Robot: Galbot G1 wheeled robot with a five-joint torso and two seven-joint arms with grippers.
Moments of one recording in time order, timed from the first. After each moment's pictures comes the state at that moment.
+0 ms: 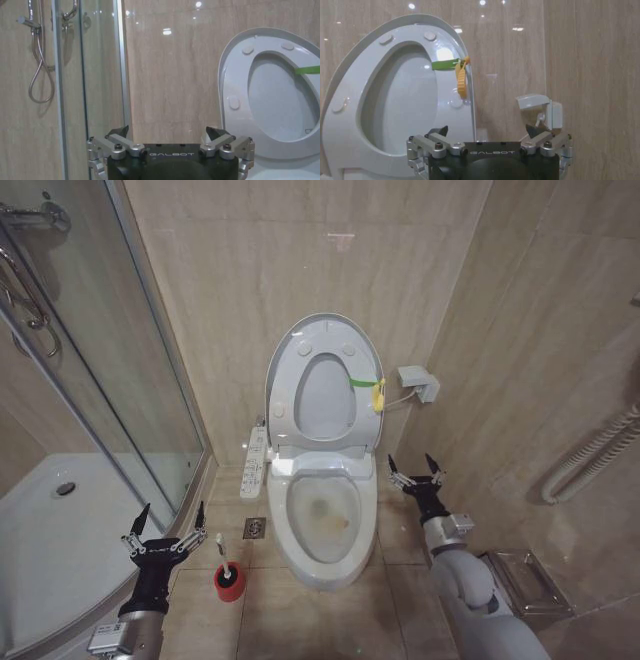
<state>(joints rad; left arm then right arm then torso) 1.68 -1.38 -0.65 -2.21 -0.14 -0.18 -0.09 -1.23 1.25 0.49 1.85 0.33 0.11 0.10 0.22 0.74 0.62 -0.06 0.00</state>
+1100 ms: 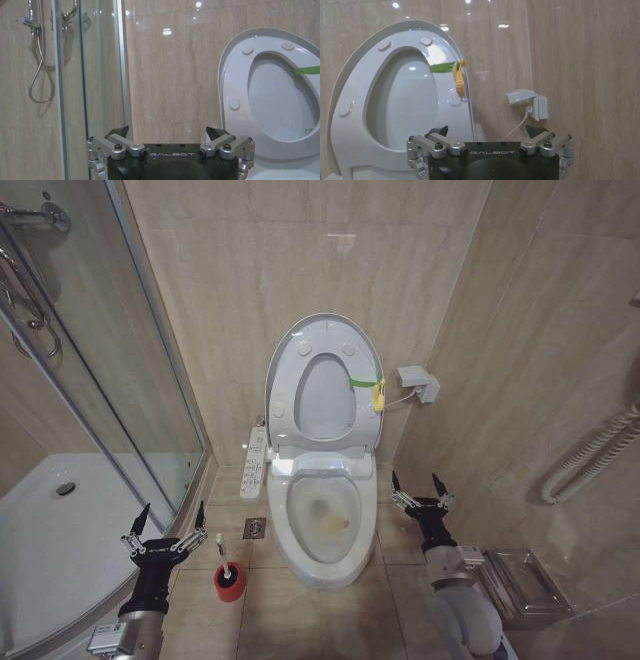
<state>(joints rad) 1.68 -1.38 -0.65 -2.21 -0.14 -0.18 -0.09 -1.39 1.37 0.53 1.99 0.27 0.11 0.12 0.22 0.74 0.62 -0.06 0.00</state>
